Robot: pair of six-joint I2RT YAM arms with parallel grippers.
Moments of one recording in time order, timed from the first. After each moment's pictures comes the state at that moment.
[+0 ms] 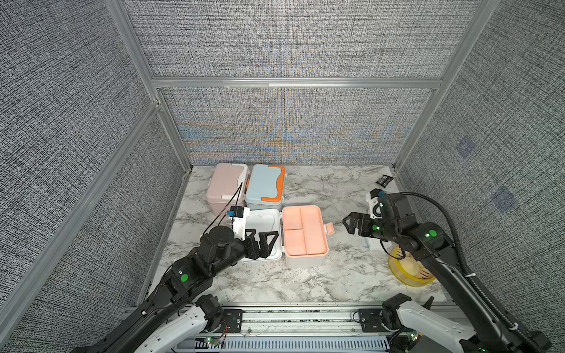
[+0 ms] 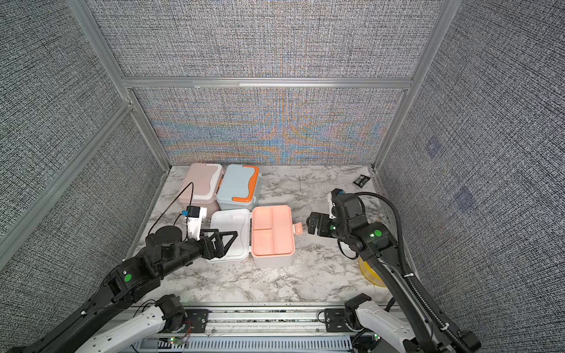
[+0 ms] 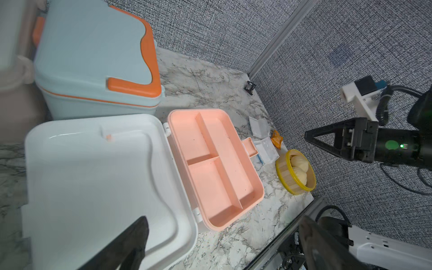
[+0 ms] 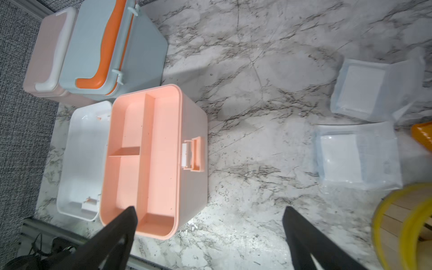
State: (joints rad) left arm -0.82 0.64 0.79 -0.56 0.00 -0.64; right arm 0.46 0.99 1.11 -0.93 -0.03 0.52
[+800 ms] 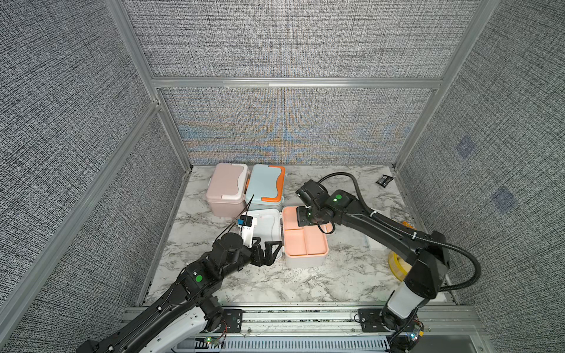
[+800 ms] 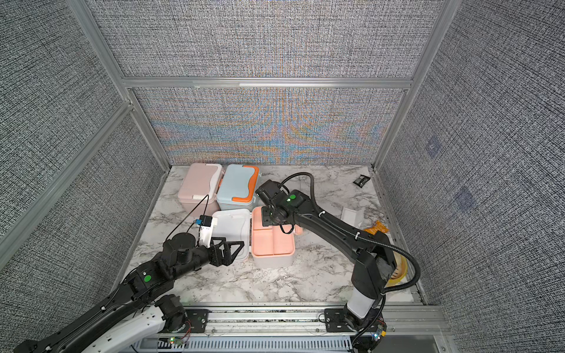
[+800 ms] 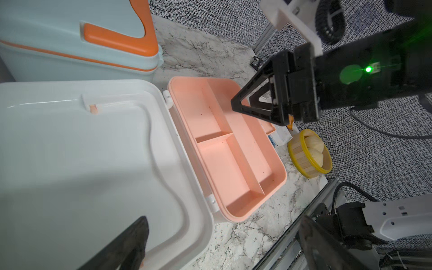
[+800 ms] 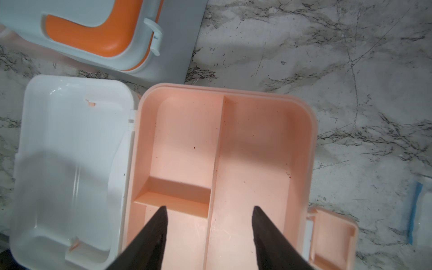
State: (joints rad) left arm -0.82 0.65 0.60 -0.40 0.06 -0.61; right arm 0.82 1.72 1.58 -0.95 0.18 0.60
